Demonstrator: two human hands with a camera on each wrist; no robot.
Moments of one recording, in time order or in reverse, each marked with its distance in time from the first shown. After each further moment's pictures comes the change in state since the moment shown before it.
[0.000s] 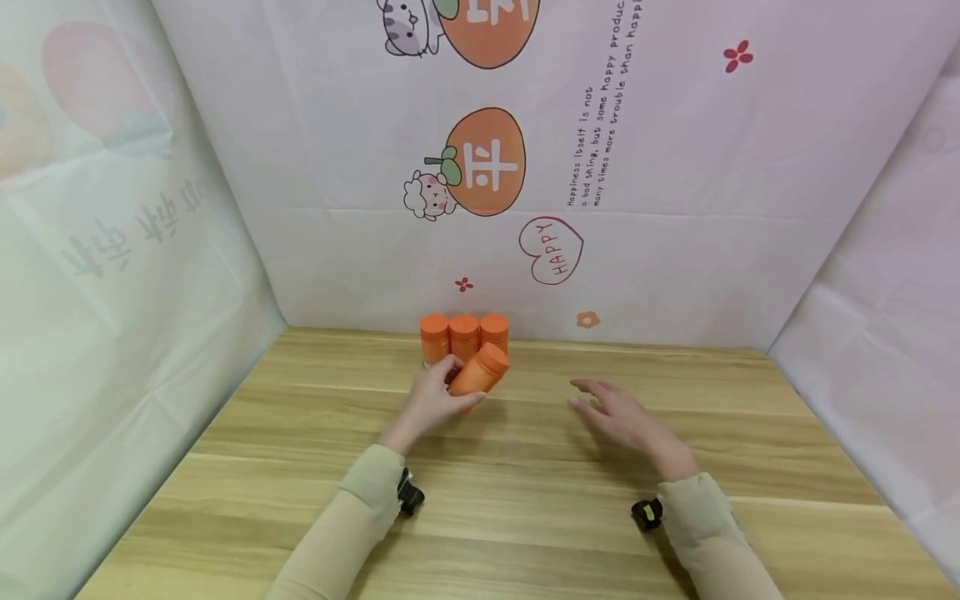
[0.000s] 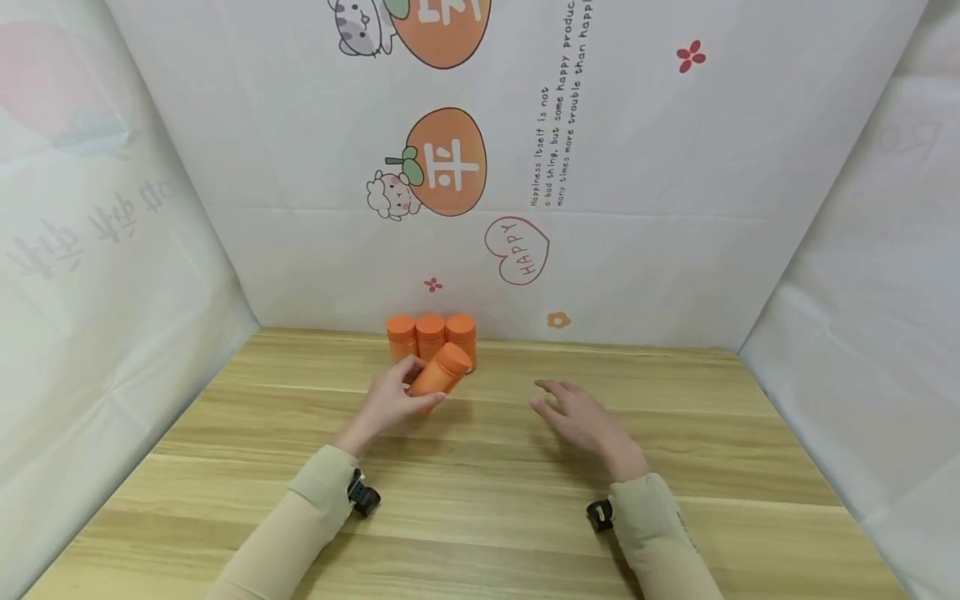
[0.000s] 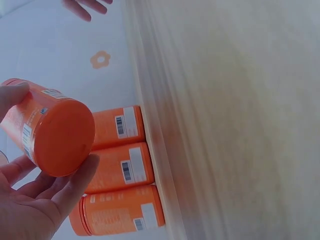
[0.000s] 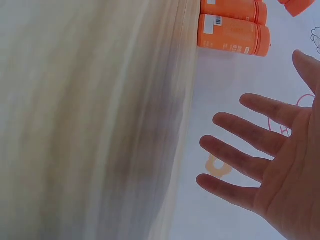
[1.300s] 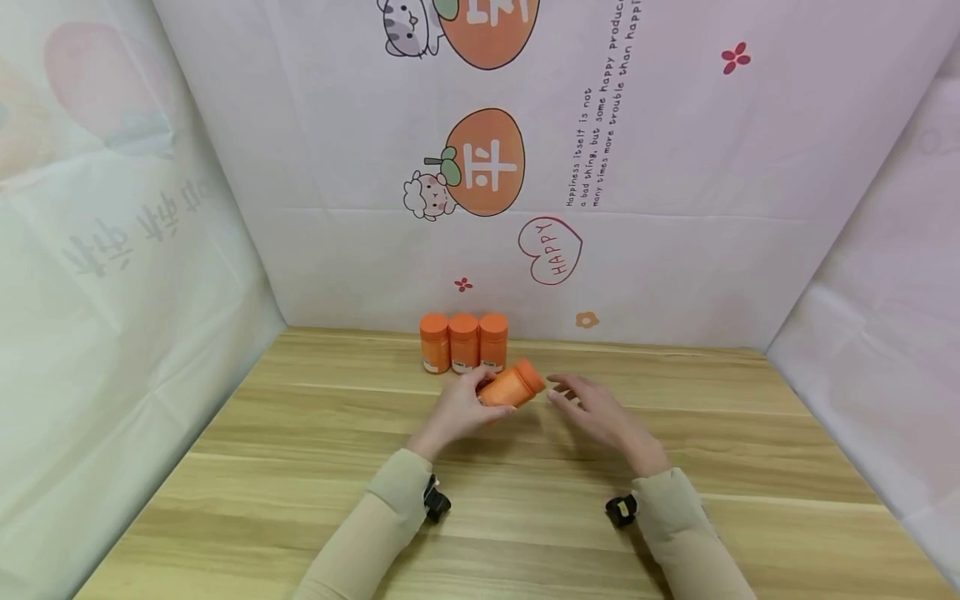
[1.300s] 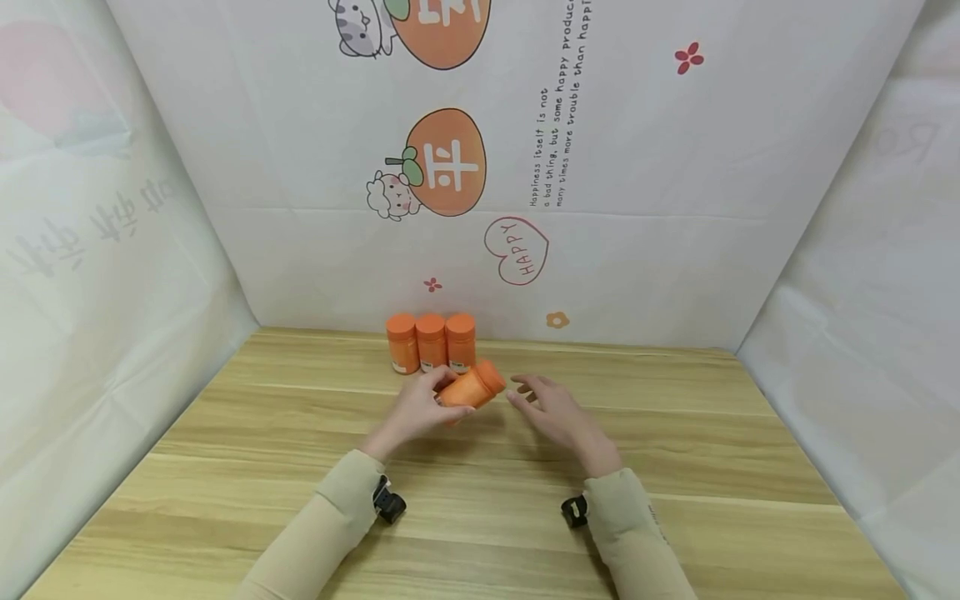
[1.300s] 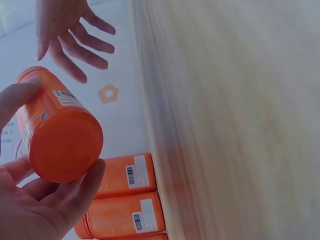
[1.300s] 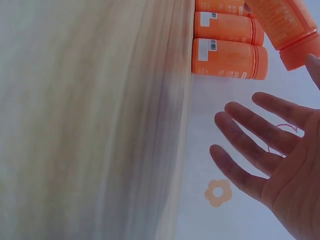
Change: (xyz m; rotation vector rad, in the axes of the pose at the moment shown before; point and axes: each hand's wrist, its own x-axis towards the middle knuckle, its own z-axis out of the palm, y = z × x) left_hand 0.002 0.022 0.032 -0.010 -0.084 0.036; right_hand 0.018 -0.024 0.013 0.092 0.044 -0.086
